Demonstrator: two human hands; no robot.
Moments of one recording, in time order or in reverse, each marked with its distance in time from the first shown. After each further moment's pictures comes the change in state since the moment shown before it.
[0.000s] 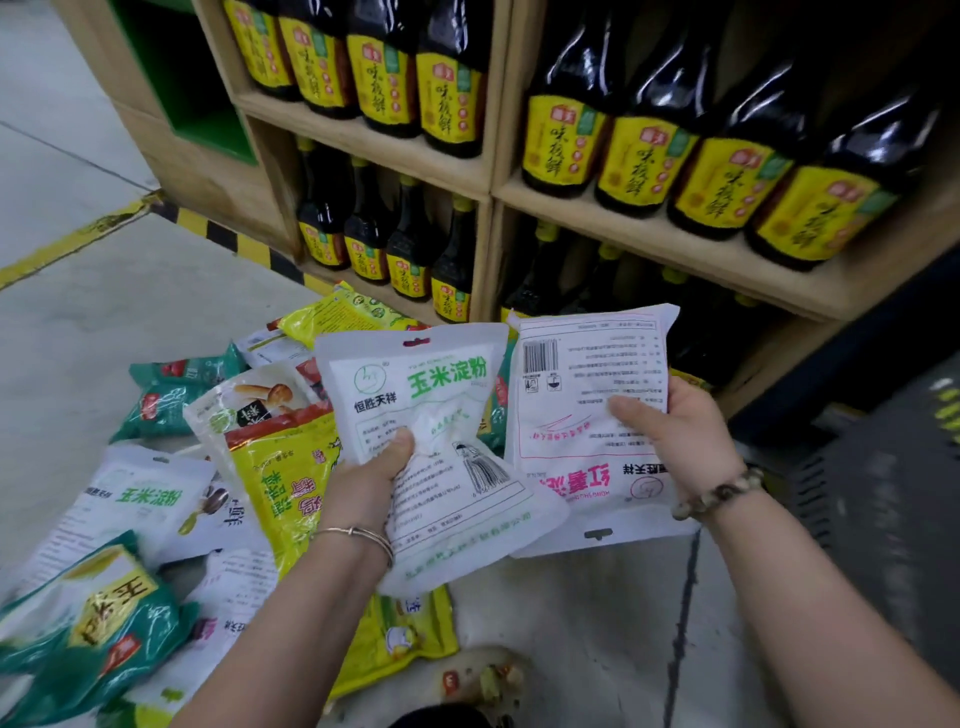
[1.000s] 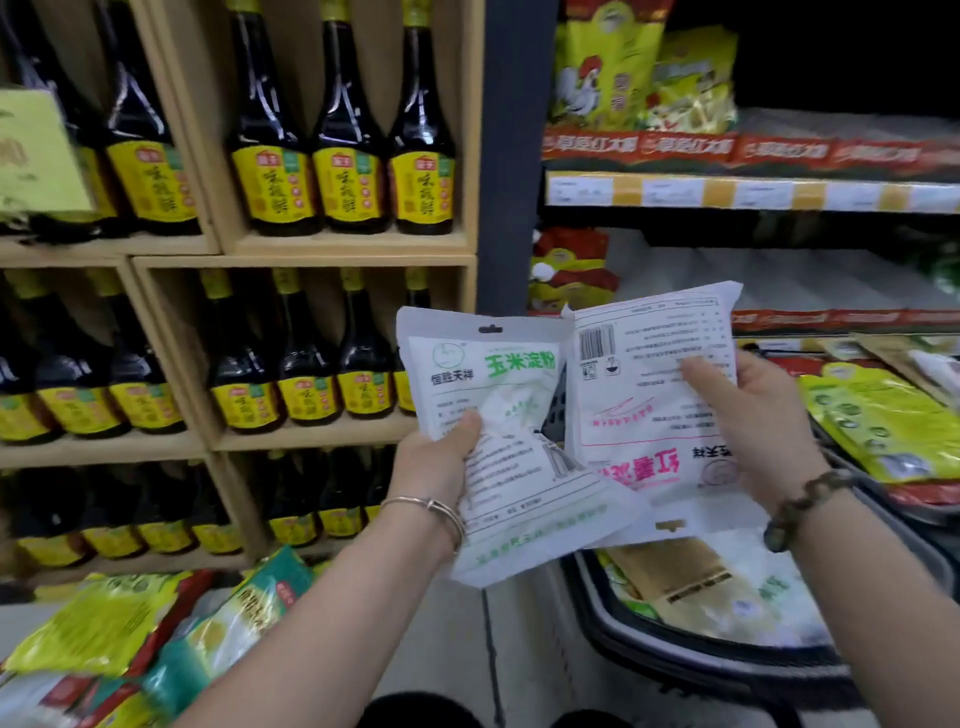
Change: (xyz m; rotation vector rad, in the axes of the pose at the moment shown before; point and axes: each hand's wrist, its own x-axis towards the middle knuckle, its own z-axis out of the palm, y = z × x) left_hand -0.269 0.065 0.243 0.244 -0.775 0.135; right_hand -0.222 -0.205 -0.240 -0.099 0.800 -0.376
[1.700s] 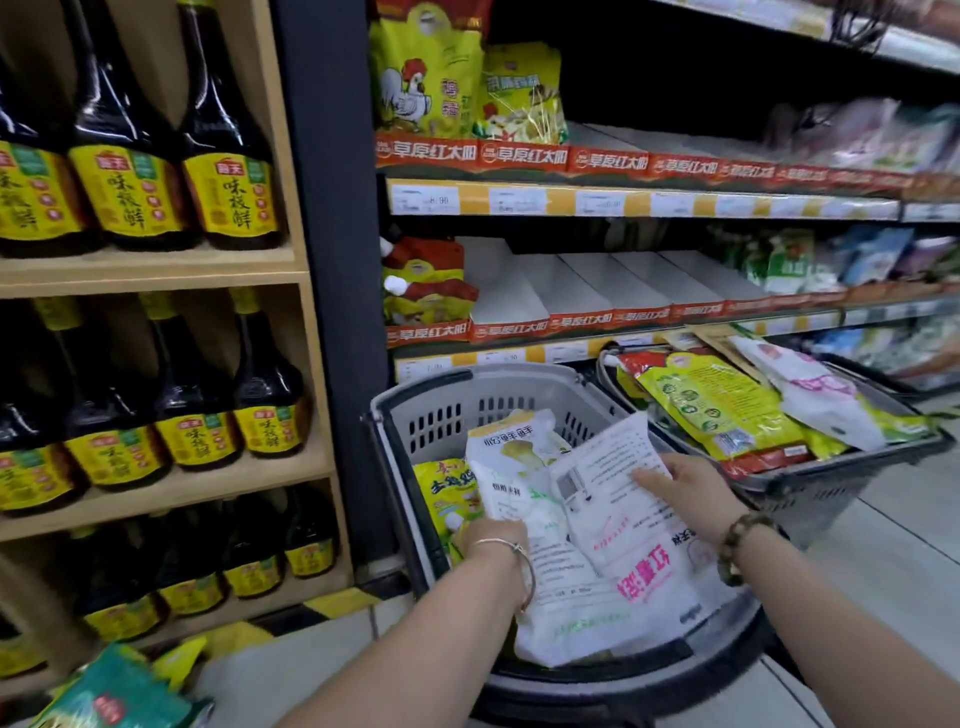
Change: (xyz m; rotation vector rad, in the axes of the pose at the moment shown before) left_hand 0.026 -0.145 0.147 0.567 -0.179 -0.359; right_hand 0.013 0.118 -0.136 -0.438 -0.109 0.291
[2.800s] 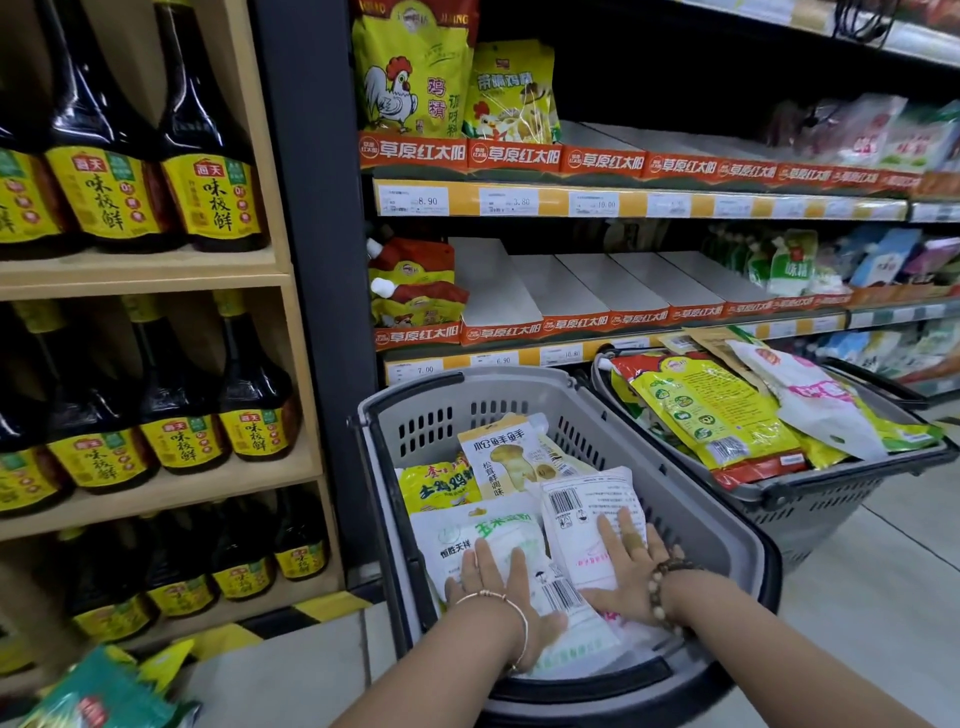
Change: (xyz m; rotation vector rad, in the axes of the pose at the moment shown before) left_hand -0.014 -0.031 0.009 1.472 -0.323 0.197; right_hand 0.006 0.066 0.045 -1.046 -0.556 0.235
